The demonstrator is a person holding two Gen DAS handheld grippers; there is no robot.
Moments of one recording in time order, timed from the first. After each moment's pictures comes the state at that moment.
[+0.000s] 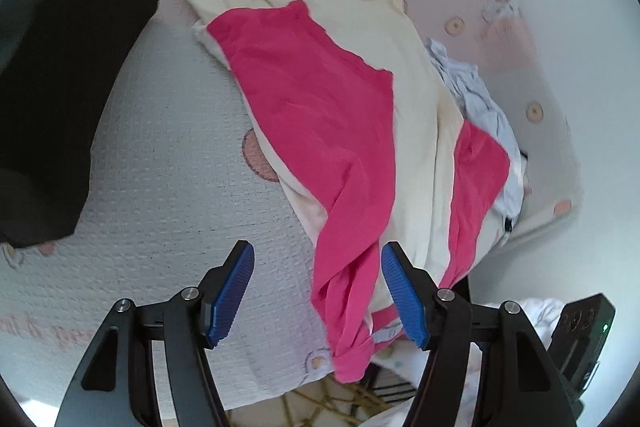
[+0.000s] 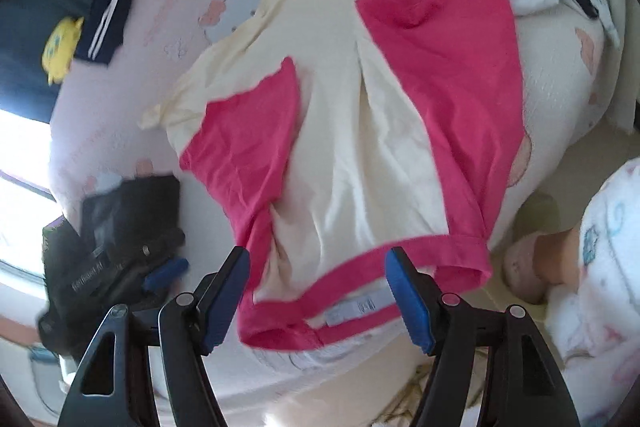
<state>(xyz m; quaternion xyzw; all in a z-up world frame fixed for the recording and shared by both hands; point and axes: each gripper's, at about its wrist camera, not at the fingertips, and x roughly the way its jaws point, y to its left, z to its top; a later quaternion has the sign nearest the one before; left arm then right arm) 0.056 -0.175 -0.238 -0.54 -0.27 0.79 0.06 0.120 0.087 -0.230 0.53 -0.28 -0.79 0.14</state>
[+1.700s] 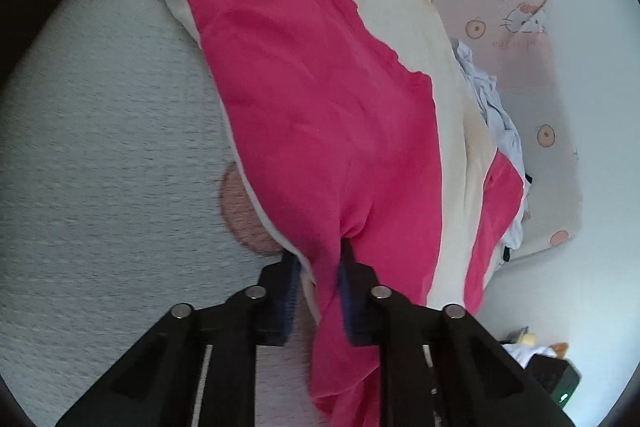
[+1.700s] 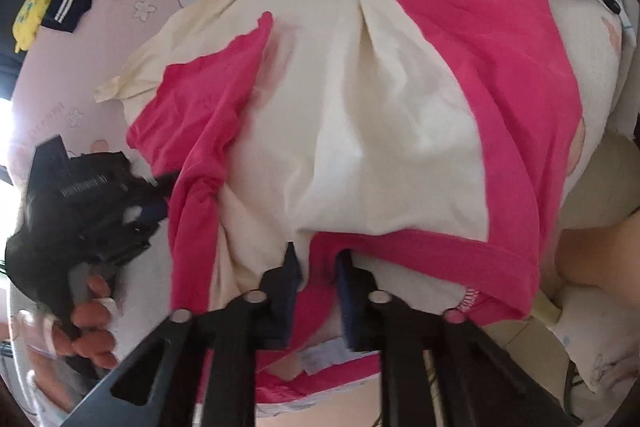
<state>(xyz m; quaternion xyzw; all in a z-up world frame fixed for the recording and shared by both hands) -0.004 -0.194 -0.301 -0.56 -0.33 0.76 0.07 0.074 0.042 -0.290 0.55 -0.20 -0.81 0.09</state>
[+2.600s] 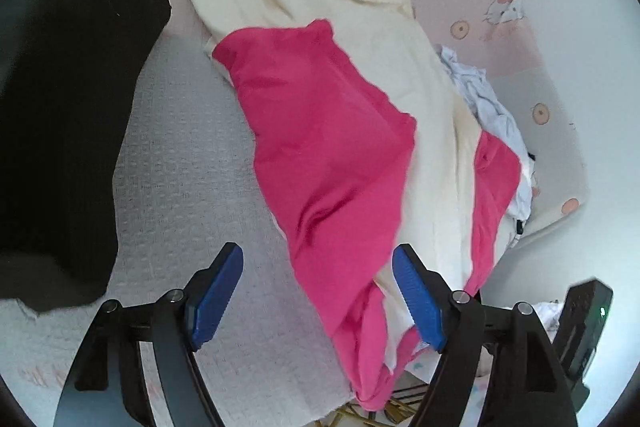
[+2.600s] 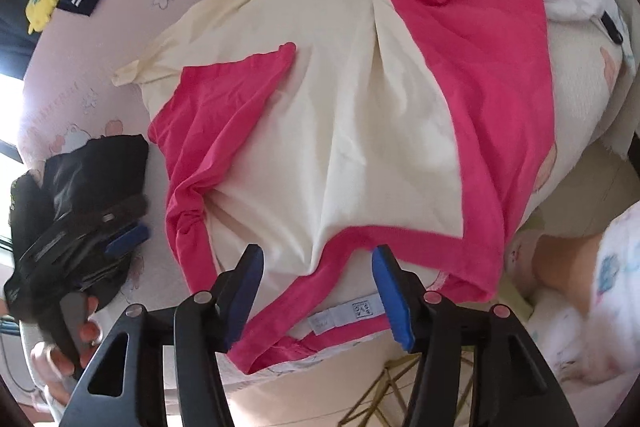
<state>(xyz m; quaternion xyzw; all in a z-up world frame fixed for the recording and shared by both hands) 0.063 -0.230 -0.242 -0.53 -0.26 0.80 0.06 0.039 0.064 -0.248 0.58 -0.17 -0.79 0.13</state>
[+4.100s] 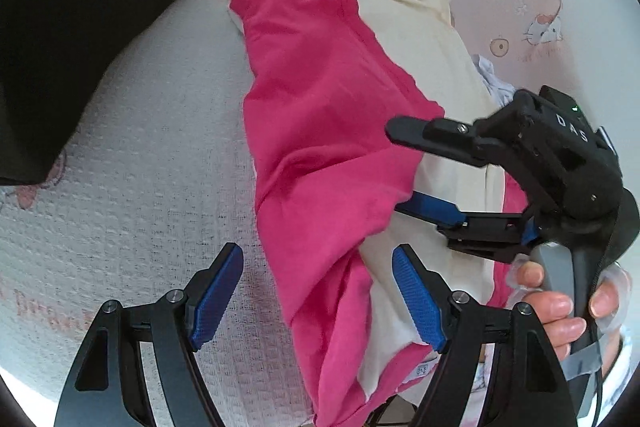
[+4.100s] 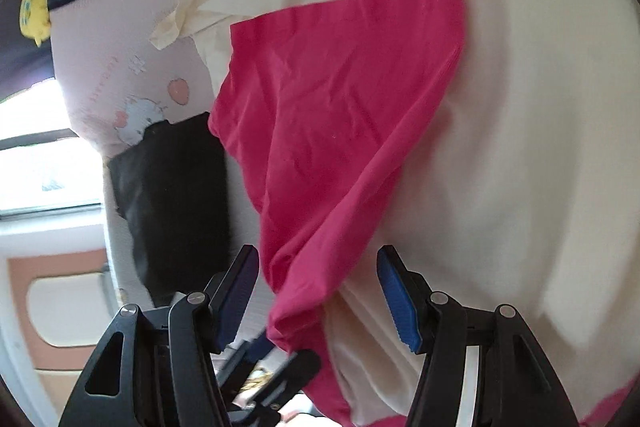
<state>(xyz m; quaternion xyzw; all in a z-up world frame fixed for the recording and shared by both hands) 0.070 -0.172 -0.279 -0.52 -0.28 0.80 -0.04 -0.088 -0.016 -0.308 0.69 -0.29 -0.58 0.32</state>
